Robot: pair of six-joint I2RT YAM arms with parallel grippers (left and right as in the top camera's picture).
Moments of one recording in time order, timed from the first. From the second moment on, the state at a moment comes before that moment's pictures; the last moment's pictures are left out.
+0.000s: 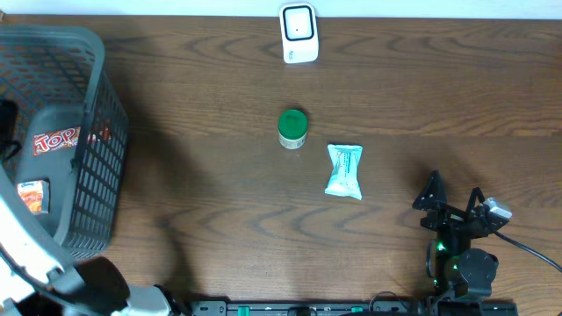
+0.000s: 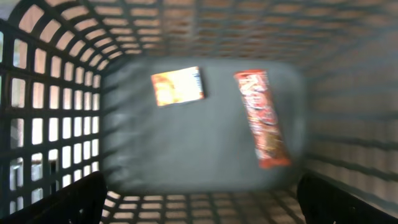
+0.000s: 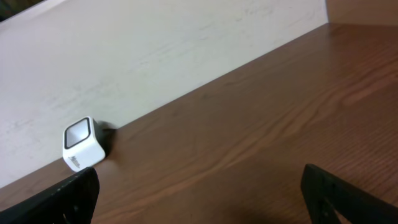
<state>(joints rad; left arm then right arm) 0.63 1.64 1.90 -1.44 -0.27 -0.89 -0.05 0.02 0.01 -0.06 0.15 0.44</state>
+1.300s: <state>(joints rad) 0.76 1.96 1.66 -1.26 -0.40 -1.14 -0.05 0.02 0.01 -0.06 0.15 0.44</state>
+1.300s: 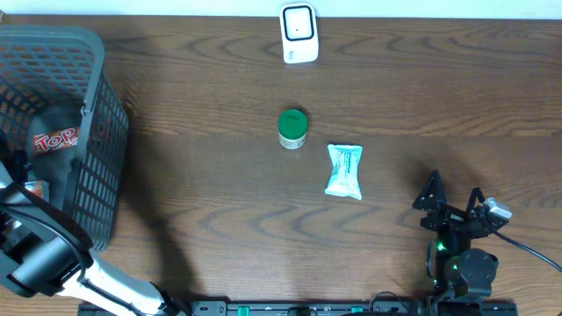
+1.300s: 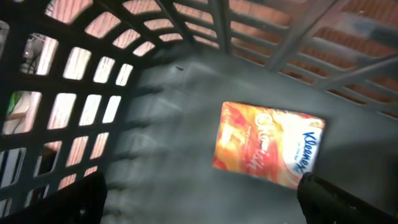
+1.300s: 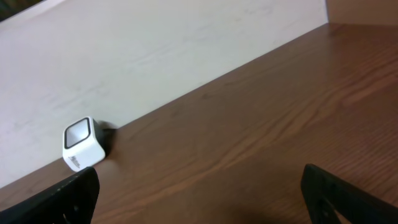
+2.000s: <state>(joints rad) 0.74 1.96 1.53 -1.05 -0.40 -1.02 -0.05 0.02 0.01 -0.06 0.15 0.44</state>
